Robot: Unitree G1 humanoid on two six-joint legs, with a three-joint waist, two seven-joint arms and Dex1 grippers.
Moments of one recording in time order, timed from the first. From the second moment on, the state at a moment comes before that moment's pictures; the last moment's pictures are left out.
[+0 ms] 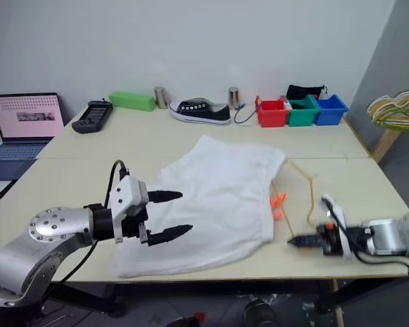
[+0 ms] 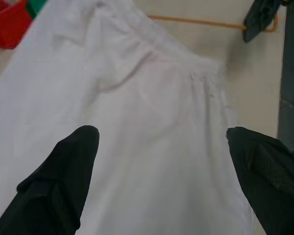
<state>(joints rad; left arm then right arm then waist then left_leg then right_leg) -0.18 0.84 0.06 -0.53 -0.52 0.64 -0.89 -0.49 -0.89 -0.15 0.01 1.21 1.58 0.59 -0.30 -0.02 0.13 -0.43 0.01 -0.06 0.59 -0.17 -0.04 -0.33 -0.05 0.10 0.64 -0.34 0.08</state>
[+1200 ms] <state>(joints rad) -1.21 0.64 -0.34 0.84 0.10 -0.36 -1.38 -0.86 -0.76 0.54 -0.04 -0.10 0.62 0.91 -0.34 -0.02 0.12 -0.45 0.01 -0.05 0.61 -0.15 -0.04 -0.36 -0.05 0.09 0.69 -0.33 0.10</state>
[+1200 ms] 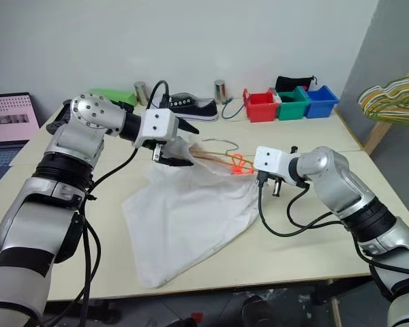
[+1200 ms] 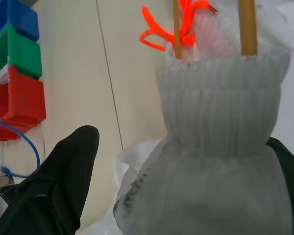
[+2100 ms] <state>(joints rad) -1.23 0.62 -0.34 0.93 0.21 -0.47 -1.36 -0.90 -0.67 0.49 -0.15 -0.09 0.95 0.98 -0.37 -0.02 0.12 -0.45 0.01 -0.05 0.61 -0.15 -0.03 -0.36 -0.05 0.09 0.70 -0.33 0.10</state>
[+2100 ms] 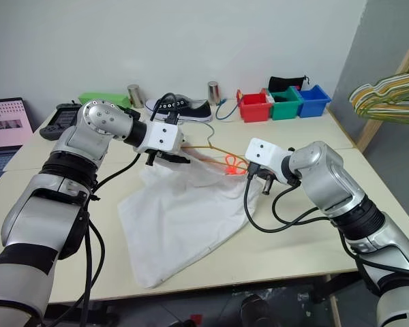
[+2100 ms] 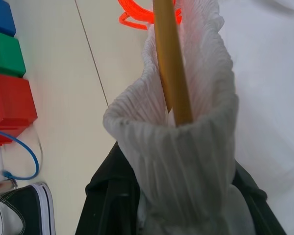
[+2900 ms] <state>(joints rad) -1.09 0.67 -0.32 0.71 0.13 -0.36 -1.33 -0.93 -0.81 0.35 -0.13 0.01 0.88 1.03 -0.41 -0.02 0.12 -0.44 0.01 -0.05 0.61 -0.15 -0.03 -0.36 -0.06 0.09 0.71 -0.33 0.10</state>
